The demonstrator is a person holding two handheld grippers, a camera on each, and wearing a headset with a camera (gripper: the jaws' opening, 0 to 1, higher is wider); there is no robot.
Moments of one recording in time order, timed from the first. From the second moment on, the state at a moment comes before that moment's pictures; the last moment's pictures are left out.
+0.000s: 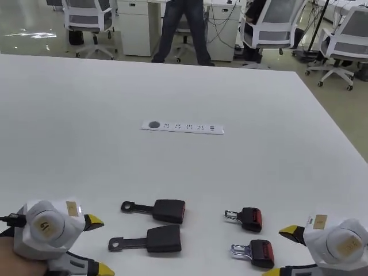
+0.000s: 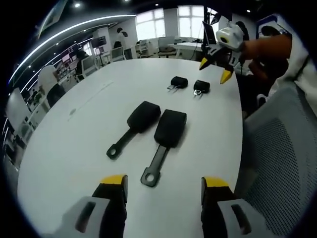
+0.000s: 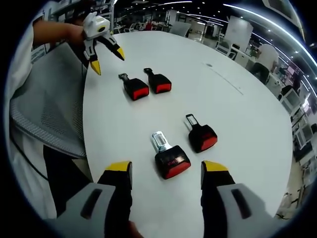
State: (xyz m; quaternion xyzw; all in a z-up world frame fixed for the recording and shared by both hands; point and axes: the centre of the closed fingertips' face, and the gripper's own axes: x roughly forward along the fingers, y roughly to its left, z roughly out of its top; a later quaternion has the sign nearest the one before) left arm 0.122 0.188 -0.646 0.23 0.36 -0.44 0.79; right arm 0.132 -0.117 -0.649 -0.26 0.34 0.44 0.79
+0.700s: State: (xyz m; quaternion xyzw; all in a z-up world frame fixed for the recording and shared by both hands) left arm 0.152 0.134 -0.663 0.26 0.36 -0.51 0.74; right arm 0.143 -0.110 -0.670 -0.30 0.37 0.48 0.74
